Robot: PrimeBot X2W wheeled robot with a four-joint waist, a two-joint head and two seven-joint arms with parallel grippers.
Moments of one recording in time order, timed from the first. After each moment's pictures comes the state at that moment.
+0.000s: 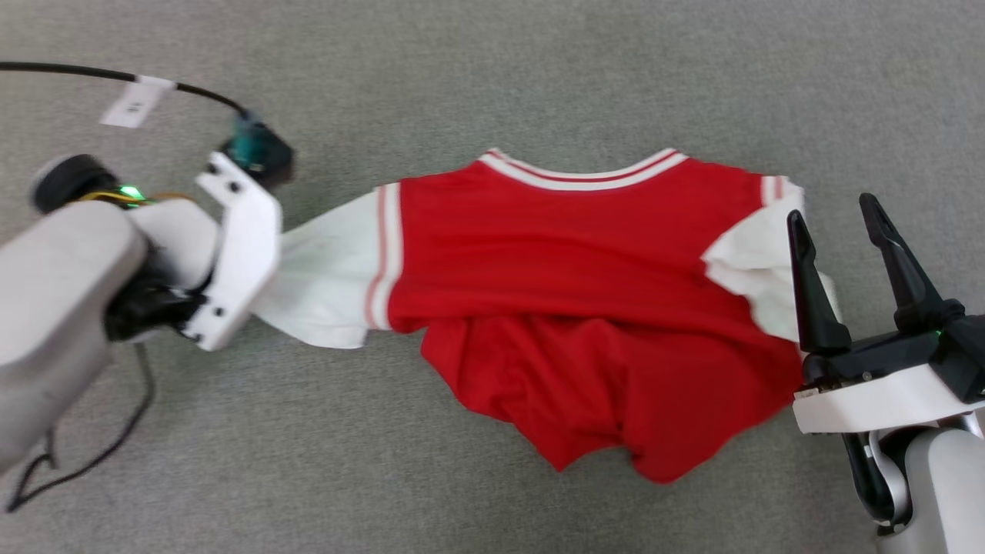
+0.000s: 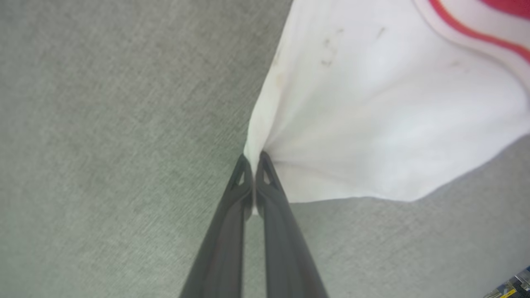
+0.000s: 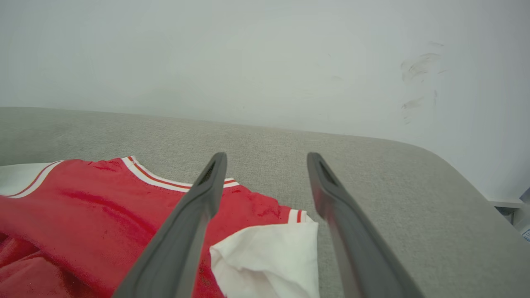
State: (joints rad) left arm -1.10 0.81 -1.12 0.27 -0.93 -0.13 0.90; right arm -0.23 -0.17 0.04 0.02 0.13 0.13 -0.25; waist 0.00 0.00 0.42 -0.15
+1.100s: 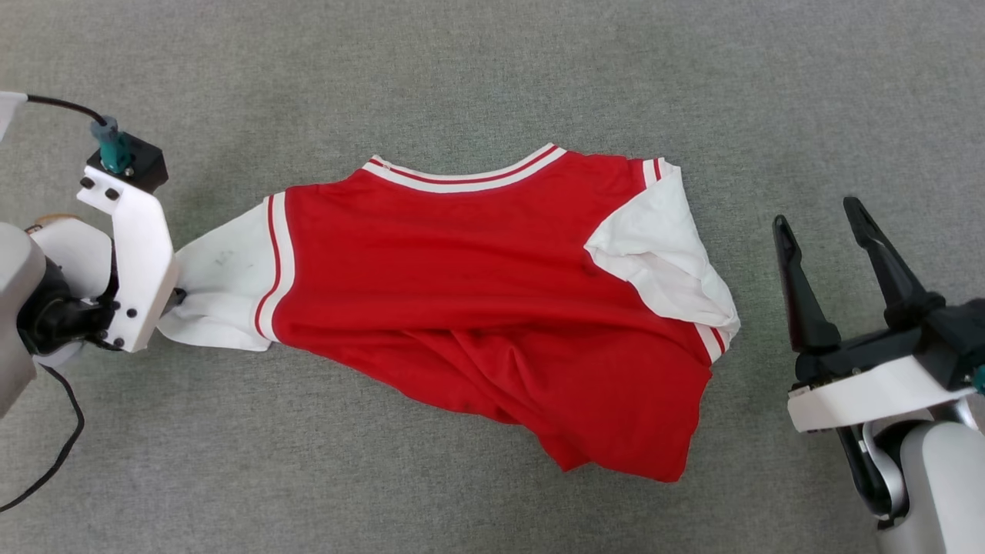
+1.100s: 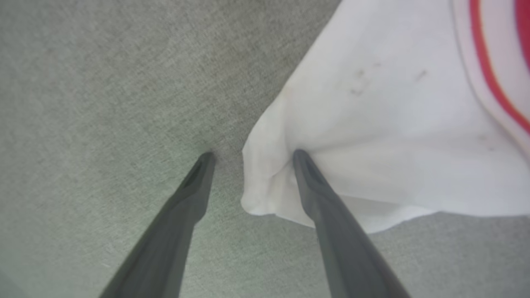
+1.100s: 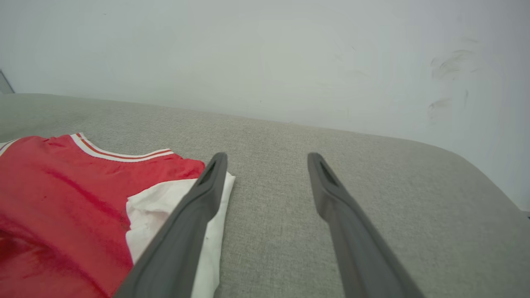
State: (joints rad) left arm -1.06 0.88 -1.14 0.46 -1.03 -0.12 0.79; right arm -0.25 -0.19 0.07 0.05 0.13 0.13 -0.22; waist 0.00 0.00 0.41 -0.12
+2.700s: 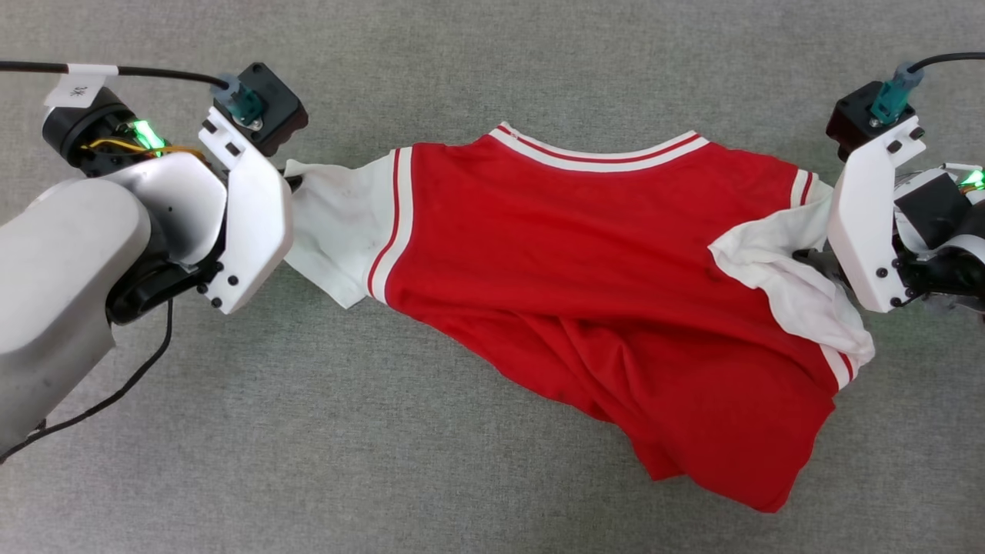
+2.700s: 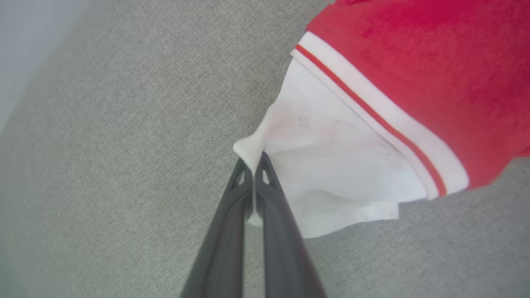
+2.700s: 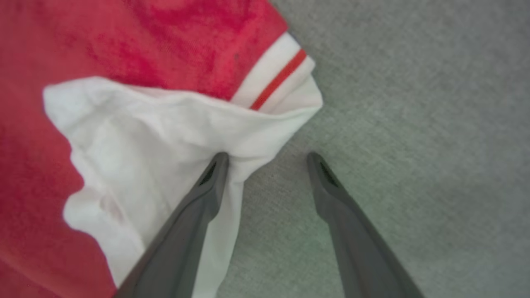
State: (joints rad) left arm -1.19 0.83 -1.19 0.22 -0.89 -0.13 0.54; right arm -0.91 -0.63 0.73 0.37 0.78 0.13 0.99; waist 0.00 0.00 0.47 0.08
